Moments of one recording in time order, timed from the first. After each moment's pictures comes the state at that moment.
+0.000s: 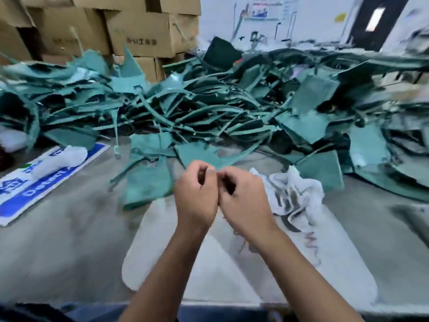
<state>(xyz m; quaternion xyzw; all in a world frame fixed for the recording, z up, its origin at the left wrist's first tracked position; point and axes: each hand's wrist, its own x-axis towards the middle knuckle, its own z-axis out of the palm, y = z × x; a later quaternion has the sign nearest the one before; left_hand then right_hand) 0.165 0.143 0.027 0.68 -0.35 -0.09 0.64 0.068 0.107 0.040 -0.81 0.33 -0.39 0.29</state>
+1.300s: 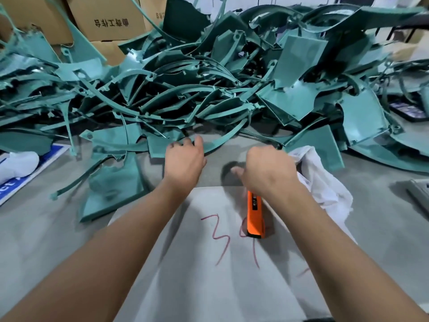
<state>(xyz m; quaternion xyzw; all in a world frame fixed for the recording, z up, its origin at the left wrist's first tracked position) 0.221 0.000 -0.023 0.79 -0.57 0.21 0.00 0.031 -0.010 0.036 -0.84 0.55 -0.02 0.02</state>
